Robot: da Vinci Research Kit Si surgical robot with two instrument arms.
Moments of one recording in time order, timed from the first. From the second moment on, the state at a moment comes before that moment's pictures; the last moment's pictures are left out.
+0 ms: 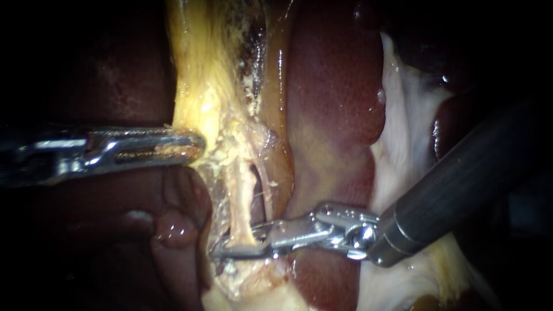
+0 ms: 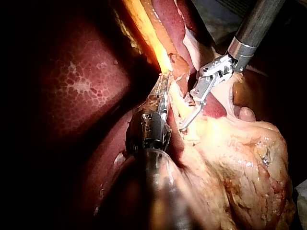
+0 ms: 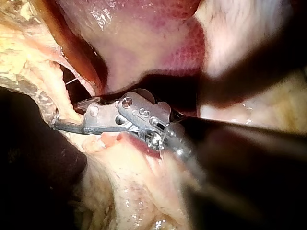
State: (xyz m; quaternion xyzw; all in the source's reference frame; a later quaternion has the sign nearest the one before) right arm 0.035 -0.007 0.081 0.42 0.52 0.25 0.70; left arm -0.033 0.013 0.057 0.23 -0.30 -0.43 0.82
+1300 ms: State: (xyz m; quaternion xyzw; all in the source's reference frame) right arm 0.022 0.004 0.071 0.23 0.60 0.14 0.75; left arm -0.032 0.013 0.058 0.23 -0.30 -0.42 0.82
